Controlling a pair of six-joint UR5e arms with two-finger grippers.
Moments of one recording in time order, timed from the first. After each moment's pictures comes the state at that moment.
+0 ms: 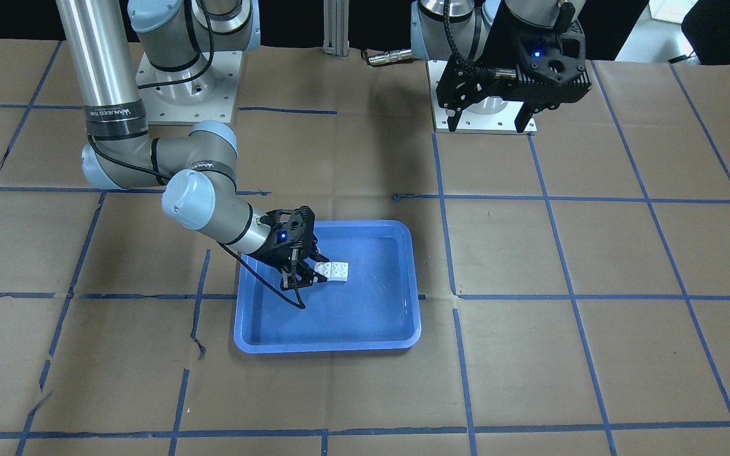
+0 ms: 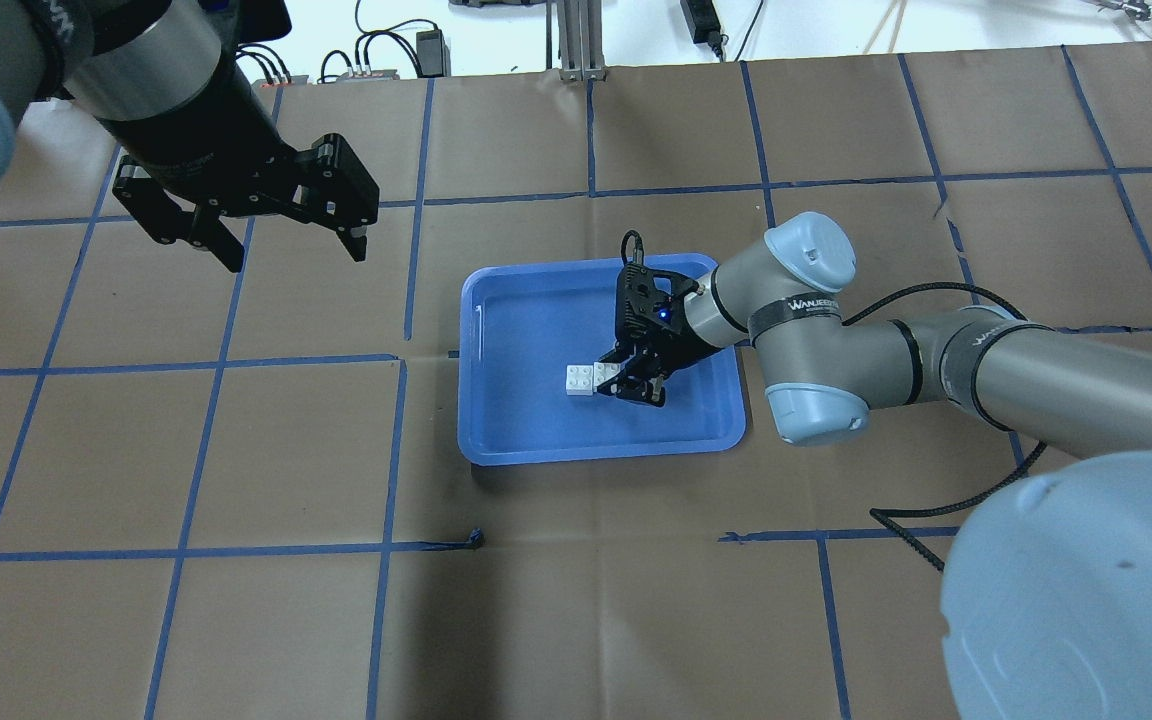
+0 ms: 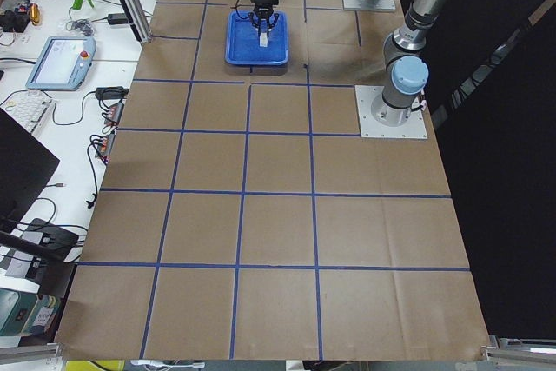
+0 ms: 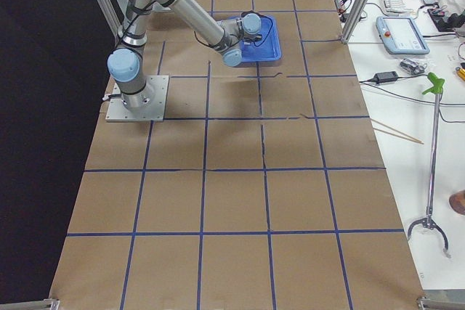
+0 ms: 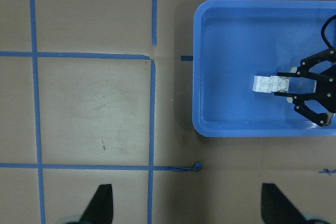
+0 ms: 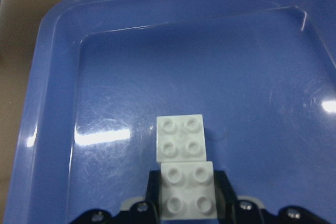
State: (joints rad) left arm -1.64 -1.52 -1.51 -1.68 1.55 -0.11; right arm 1.69 -1.10 2.03 -2.60 -0.93 -1.33
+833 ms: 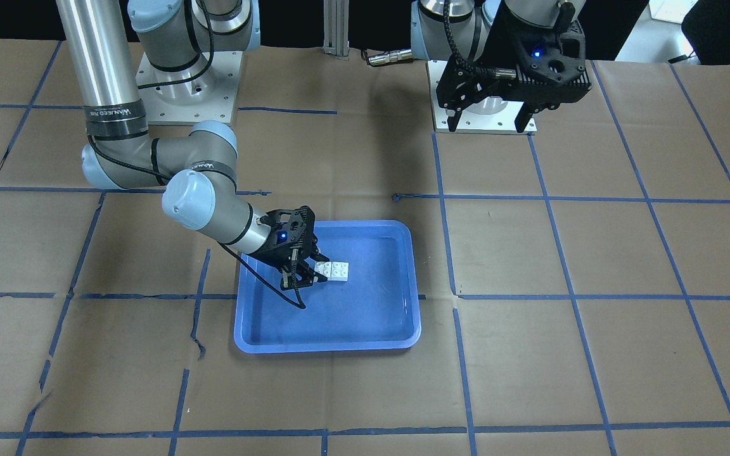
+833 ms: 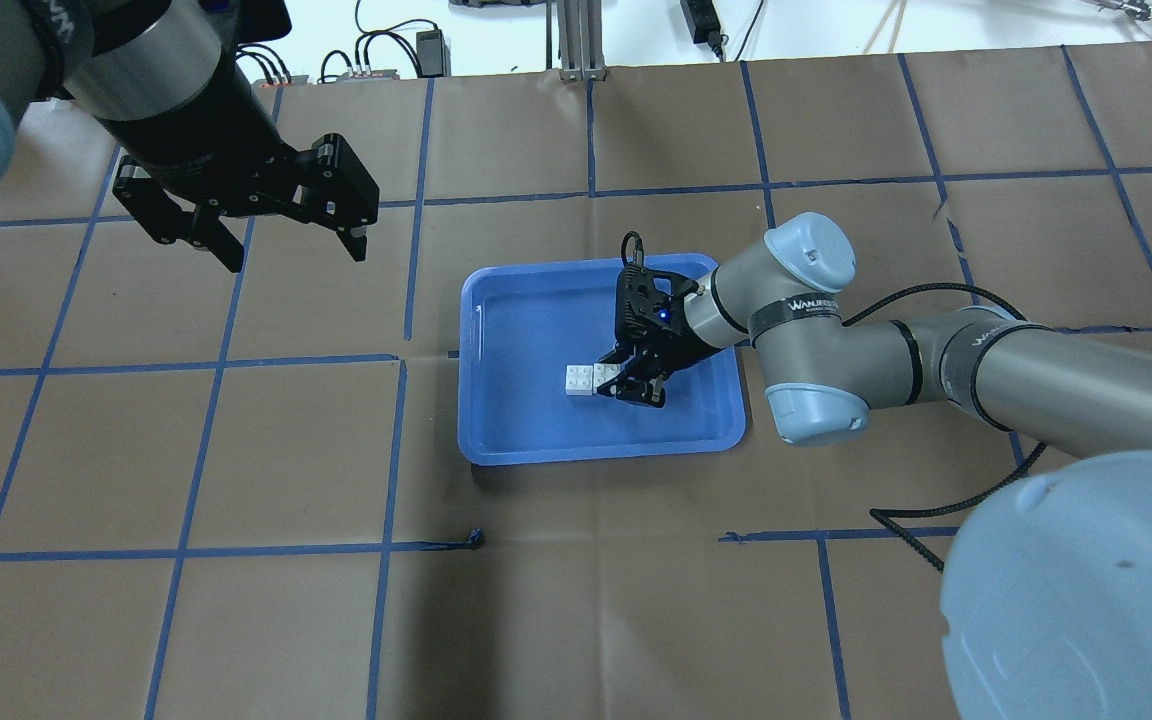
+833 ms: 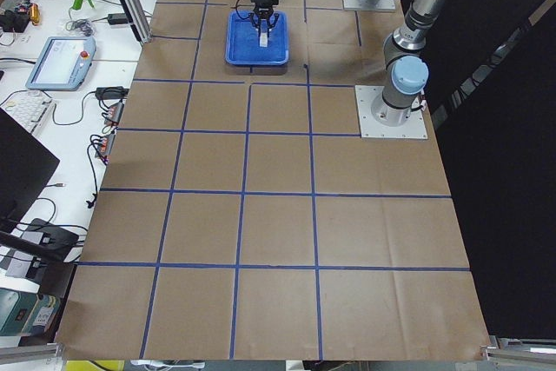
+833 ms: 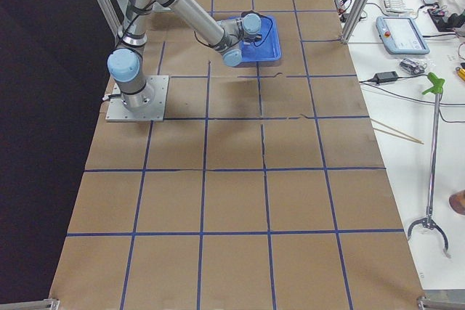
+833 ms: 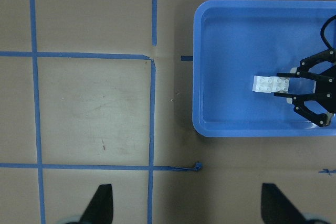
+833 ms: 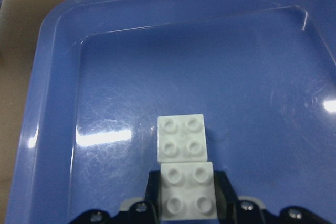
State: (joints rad) left arm -1.64 -1.52 -1.51 -1.68 1.55 -0.11; right arm 1.69 -1.10 2.03 -2.59 -0.93 -1.33
